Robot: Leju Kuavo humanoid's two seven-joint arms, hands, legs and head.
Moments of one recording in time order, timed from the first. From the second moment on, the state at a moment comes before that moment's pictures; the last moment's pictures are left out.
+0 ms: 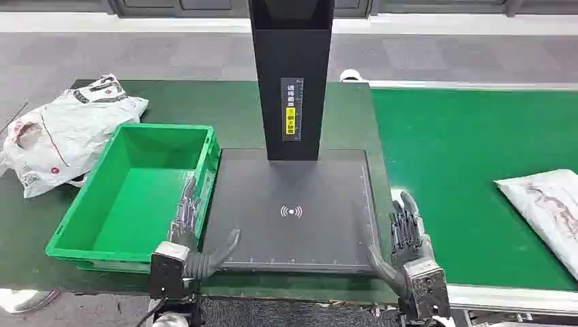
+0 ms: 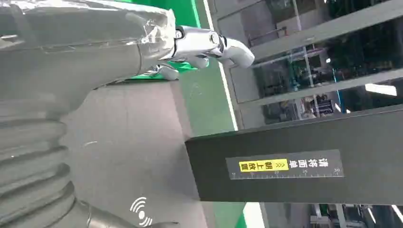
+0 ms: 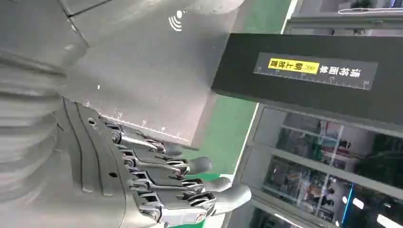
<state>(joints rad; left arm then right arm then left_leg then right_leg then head) 0.17 -0.20 -0.25 -1.68 -0.40 0.28 -0.45 0.22 0.14 0.15 -1.70 0.31 -0.09 -0.38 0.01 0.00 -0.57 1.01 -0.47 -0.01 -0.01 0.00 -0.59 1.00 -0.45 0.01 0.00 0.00</state>
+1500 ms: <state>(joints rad) 0.12 -0.20 -0.25 -1.64 -0.36 0.18 -0.46 -0.29 -0.26 -0.33 -0.96 0.70 0.00 -0.16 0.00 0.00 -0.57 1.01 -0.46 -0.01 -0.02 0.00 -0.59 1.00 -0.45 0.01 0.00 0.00</state>
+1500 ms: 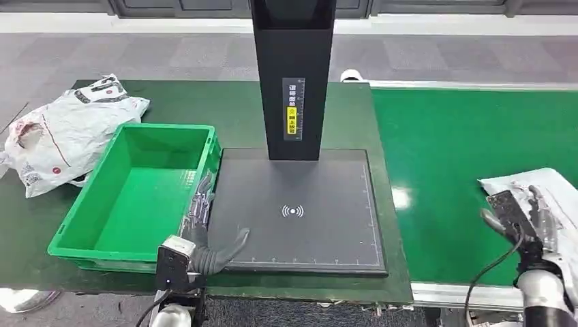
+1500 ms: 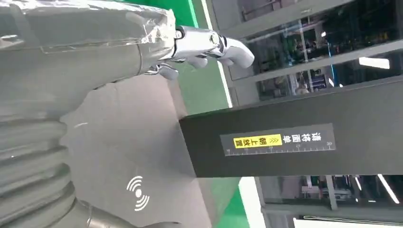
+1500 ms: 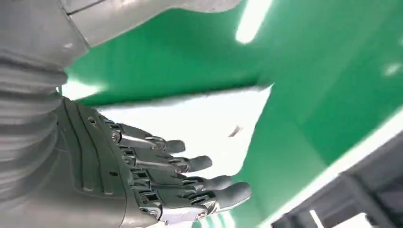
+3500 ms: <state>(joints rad) 0.05 -0.17 -0.25 -1.54 -0.33 0.18 -0.49 -0.77 -0.48 0.20 -0.32 1.14 0.37 -0.01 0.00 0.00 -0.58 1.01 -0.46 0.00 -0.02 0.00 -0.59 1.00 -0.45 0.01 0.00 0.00</state>
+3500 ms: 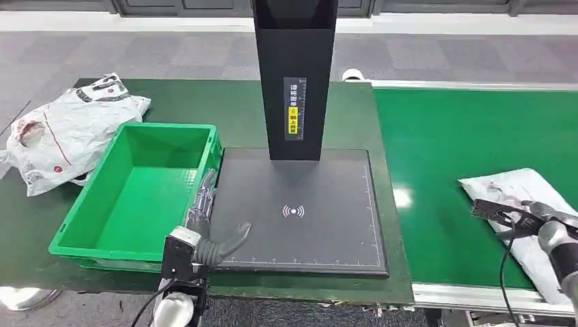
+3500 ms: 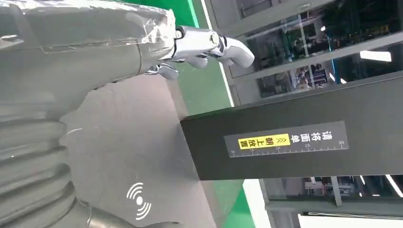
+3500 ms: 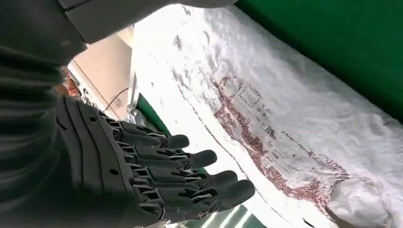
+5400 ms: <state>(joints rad) 0.04 -0.19 -0.23 -1.55 -0.33 0.14 -0.46 -0.59 -0.48 0.20 -0.30 1.05 0.48 -0.10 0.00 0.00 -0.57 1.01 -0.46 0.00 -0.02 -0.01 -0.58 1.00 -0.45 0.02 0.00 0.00</state>
